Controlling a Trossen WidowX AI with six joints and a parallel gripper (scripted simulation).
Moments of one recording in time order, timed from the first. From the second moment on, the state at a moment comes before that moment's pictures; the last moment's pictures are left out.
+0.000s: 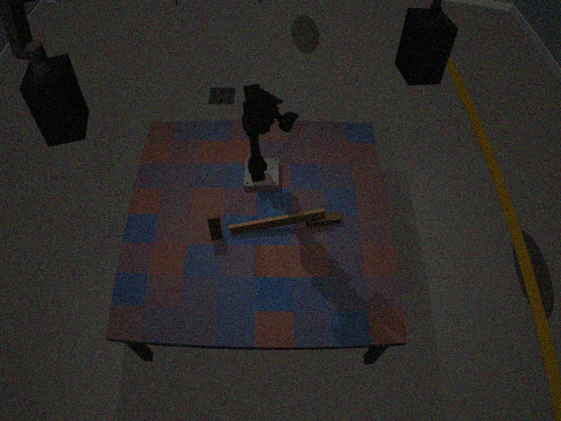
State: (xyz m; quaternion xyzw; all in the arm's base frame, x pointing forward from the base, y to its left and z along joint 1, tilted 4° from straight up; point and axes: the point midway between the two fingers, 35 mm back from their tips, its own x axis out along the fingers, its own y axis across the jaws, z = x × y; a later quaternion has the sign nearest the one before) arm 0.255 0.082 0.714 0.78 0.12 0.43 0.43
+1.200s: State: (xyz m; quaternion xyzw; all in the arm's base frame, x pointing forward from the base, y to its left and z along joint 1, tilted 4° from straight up) arm 0.427 -0.015 0.469 0.33 0.08 0.07 0.94
